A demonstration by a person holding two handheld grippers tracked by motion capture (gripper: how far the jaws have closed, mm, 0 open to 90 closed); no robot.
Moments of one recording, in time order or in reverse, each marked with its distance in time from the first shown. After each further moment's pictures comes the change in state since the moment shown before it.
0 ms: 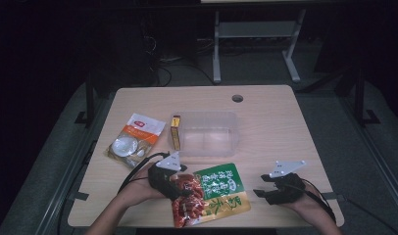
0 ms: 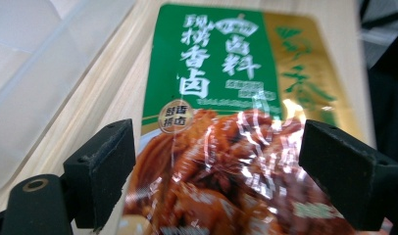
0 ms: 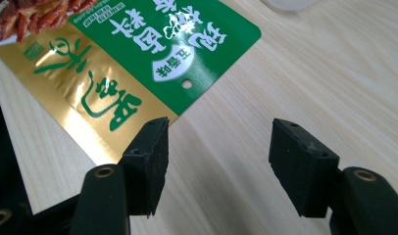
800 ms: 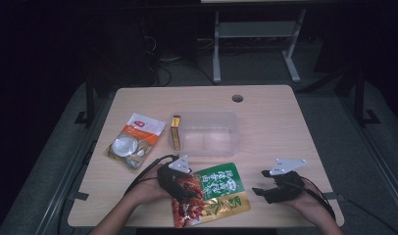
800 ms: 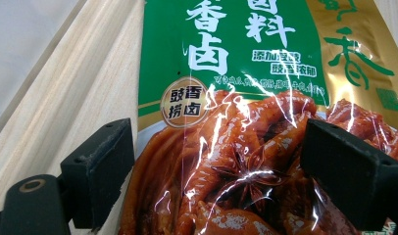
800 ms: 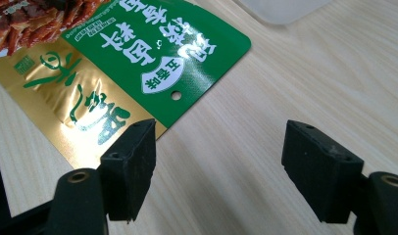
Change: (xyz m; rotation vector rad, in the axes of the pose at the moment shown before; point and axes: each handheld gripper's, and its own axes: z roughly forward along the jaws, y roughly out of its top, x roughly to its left) left arm 0.008 -0.008 0.028 0.056 -0.021 0.008; right arm -0.005 0.001 0.004 -0.046 -0.002 0.002
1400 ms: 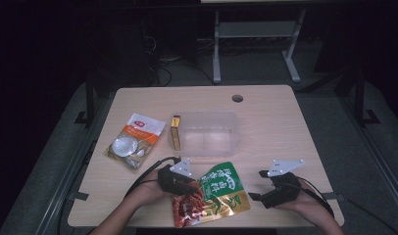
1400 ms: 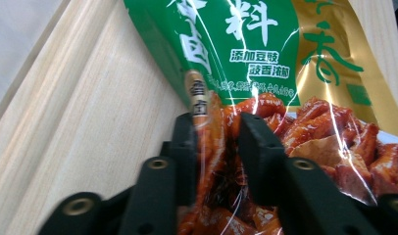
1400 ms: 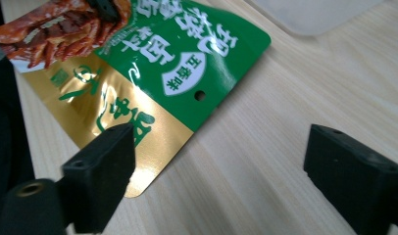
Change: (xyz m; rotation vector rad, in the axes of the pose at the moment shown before) left arm -0.009 0.006 -0.004 0.022 -0.017 0.029; right arm 0.006 0.002 0.005 -0.019 0.070 0.015
